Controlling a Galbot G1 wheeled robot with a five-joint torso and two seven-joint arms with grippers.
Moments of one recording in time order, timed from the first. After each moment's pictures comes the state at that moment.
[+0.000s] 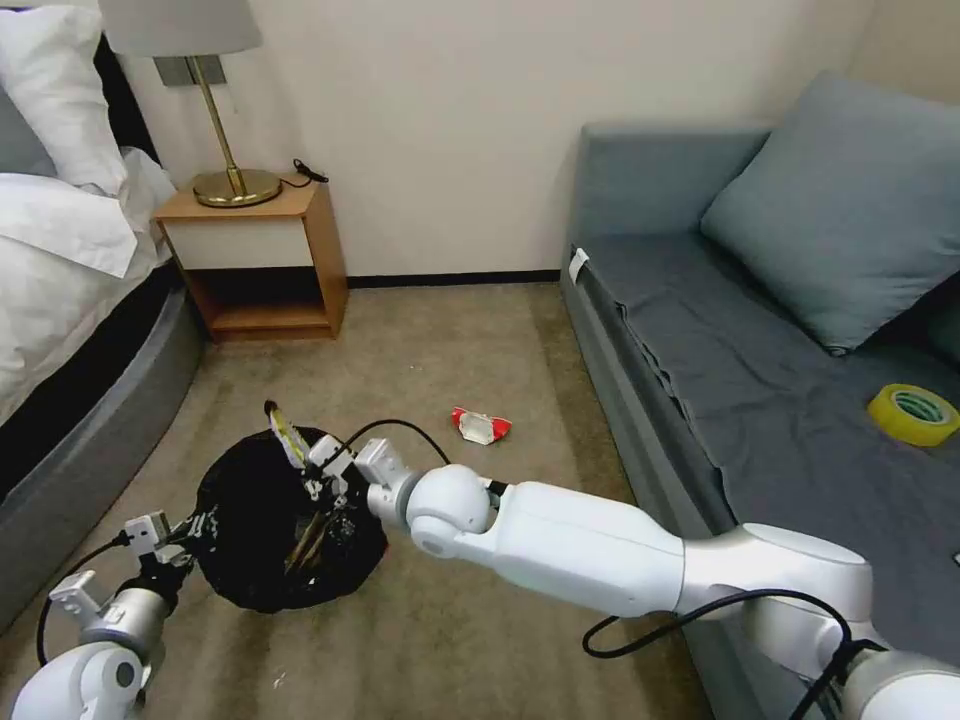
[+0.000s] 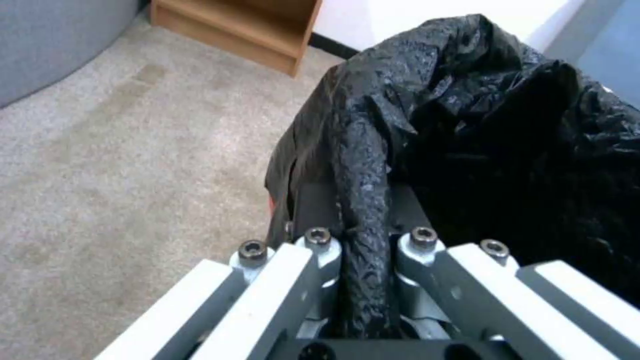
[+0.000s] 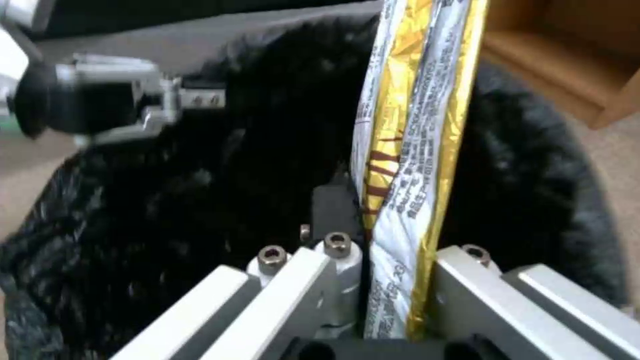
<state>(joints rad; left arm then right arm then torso) 1.49 -1.25 -0.93 -1.75 -0.72 0.22 0.26 -0.26 1.35 -0.90 1.50 0.82 -0.31 0.15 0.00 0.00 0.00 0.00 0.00</state>
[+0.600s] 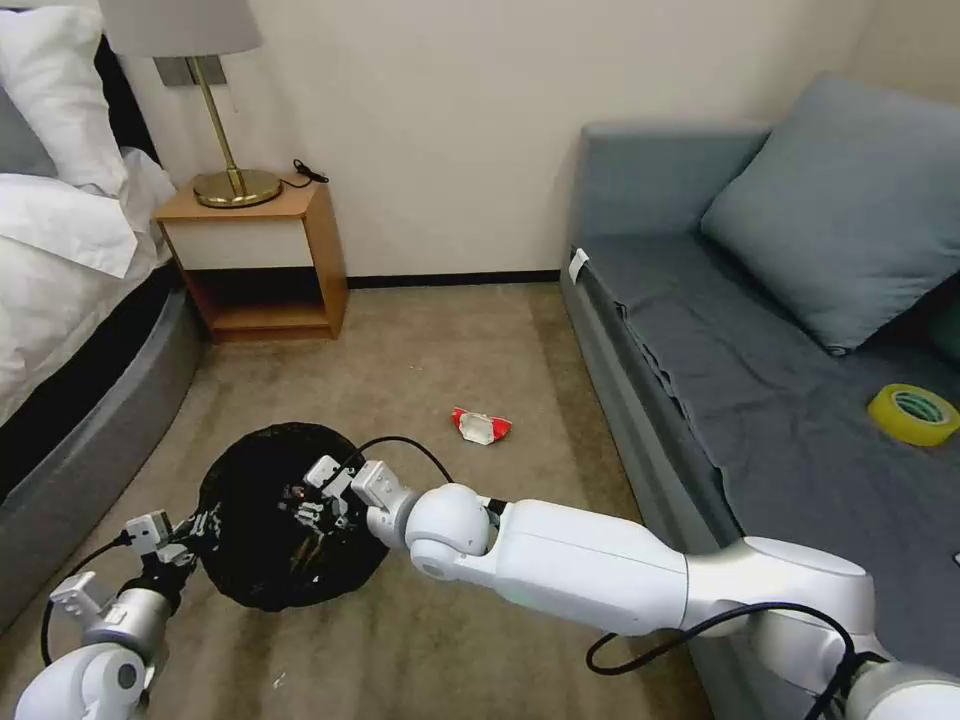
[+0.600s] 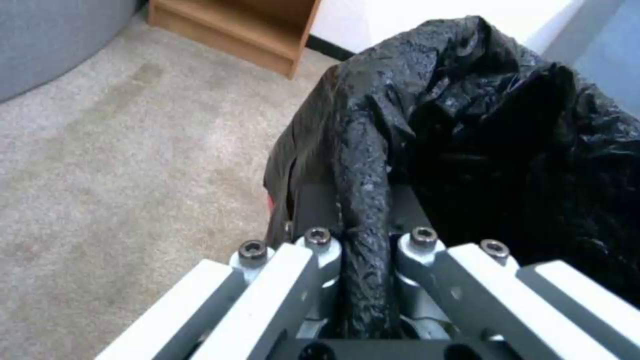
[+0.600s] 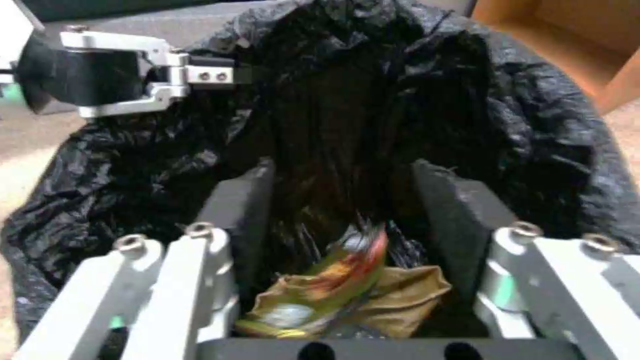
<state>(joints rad) 1.49 -1.26 -0.93 -1.76 -0.72 0.22 0.26 -0.30 1.33 -0.88 1.56 0.78 -0.33 0.19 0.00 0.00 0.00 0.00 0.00</state>
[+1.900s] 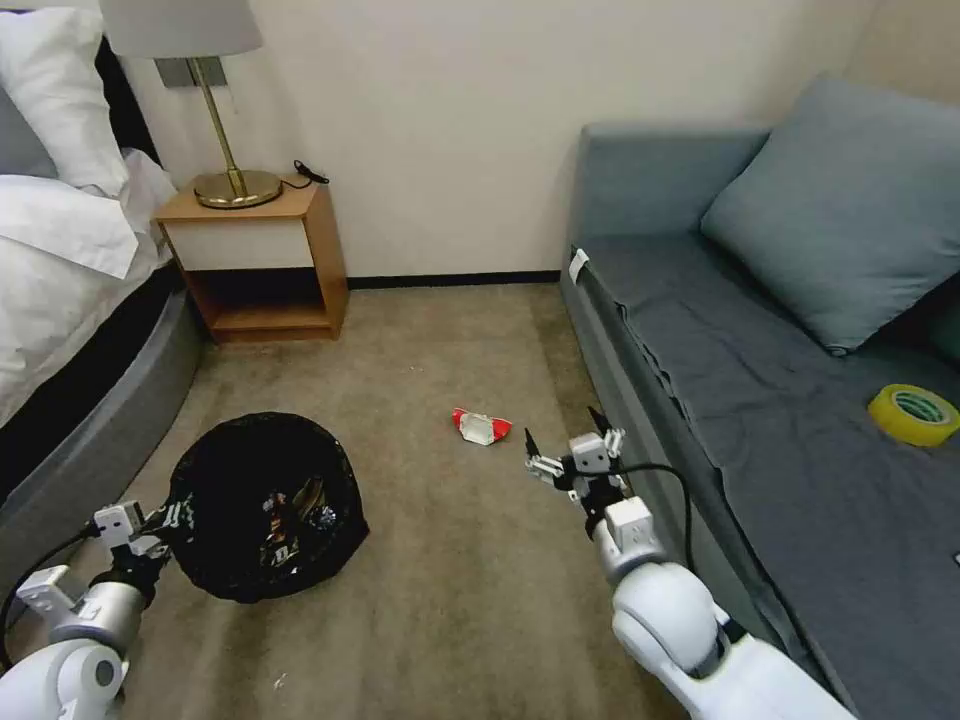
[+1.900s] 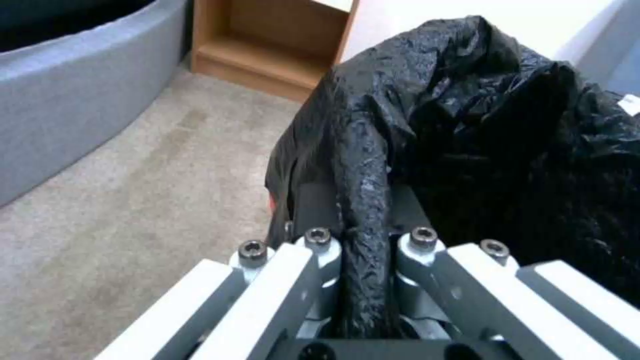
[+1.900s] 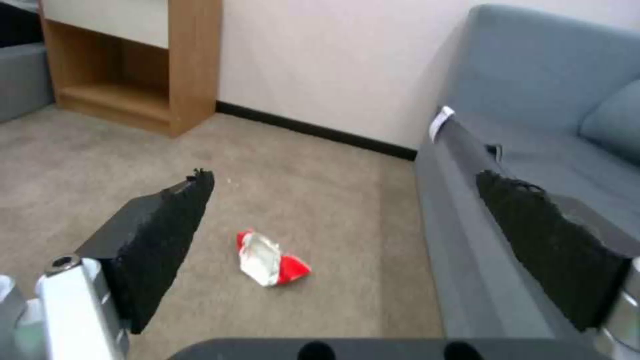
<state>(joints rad) 1.49 -1.26 -1.00 -1.81 -0.65 0.24 0.23 -1.27 1.04 0.04 2.06 0.19 -0.18 0.40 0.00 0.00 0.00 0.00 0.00</state>
